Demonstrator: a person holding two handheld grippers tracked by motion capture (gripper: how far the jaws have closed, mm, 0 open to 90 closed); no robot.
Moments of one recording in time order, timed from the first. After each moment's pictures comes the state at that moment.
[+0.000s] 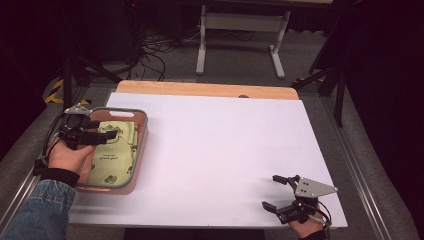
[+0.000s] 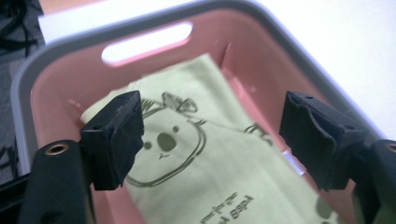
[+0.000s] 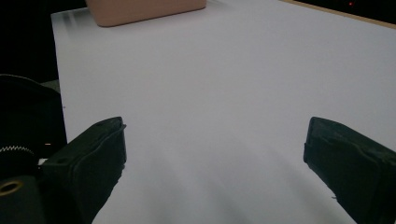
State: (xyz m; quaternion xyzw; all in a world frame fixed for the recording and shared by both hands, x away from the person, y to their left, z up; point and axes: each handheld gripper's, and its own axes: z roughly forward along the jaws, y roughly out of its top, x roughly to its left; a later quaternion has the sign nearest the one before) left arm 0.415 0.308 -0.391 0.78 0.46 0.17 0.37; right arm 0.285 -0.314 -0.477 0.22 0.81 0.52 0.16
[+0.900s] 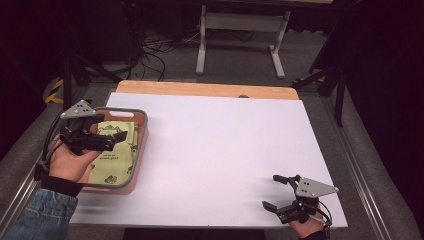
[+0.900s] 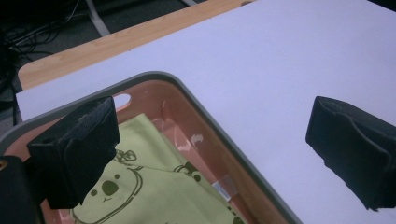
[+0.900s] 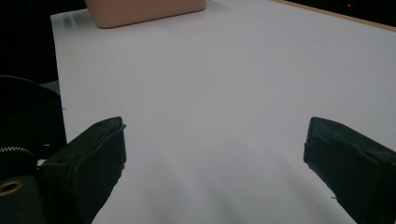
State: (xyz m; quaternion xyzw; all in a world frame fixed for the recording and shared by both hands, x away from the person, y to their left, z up) left arm 0.371 0.266 -0.345 0.79 0.39 0.20 0.43; right arm 0.285 -0.314 -0.476 0.22 0.81 0.52 0.16
